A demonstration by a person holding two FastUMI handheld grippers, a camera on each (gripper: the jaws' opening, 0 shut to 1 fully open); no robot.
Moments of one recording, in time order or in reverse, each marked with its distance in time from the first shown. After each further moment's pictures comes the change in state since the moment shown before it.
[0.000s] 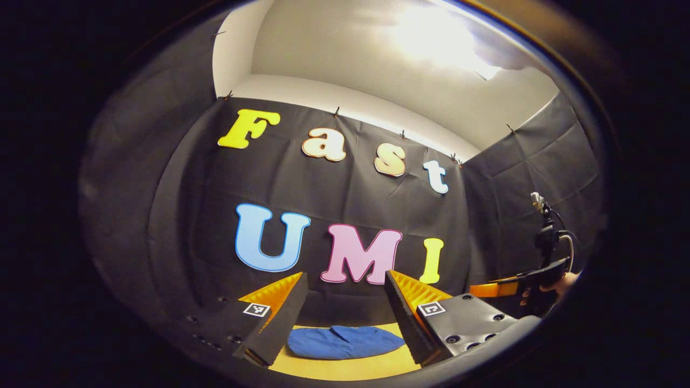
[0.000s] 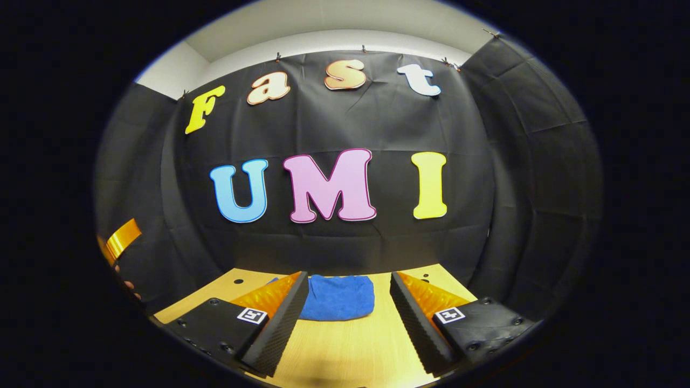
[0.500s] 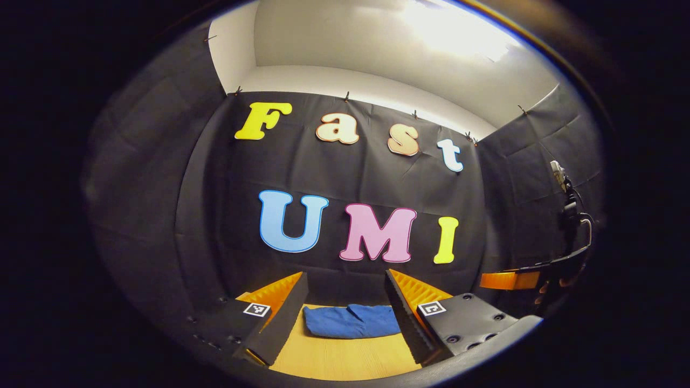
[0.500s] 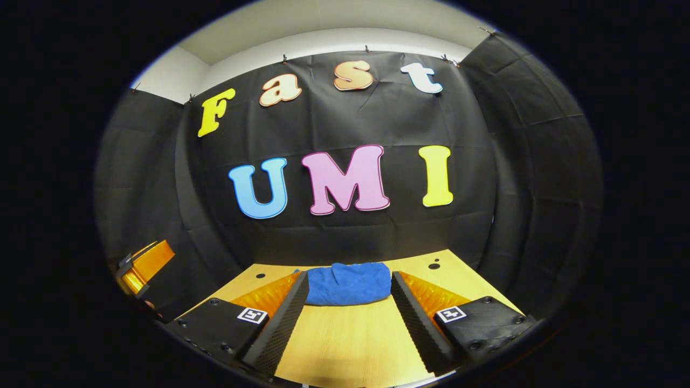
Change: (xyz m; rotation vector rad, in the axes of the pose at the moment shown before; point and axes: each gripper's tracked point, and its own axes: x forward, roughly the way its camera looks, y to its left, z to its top) left arm -0.027 -0.011 -0.011 -0.036 0.114 0.086; right arm -0.046 0.051 -0.008 -0.007 0.023 0.038
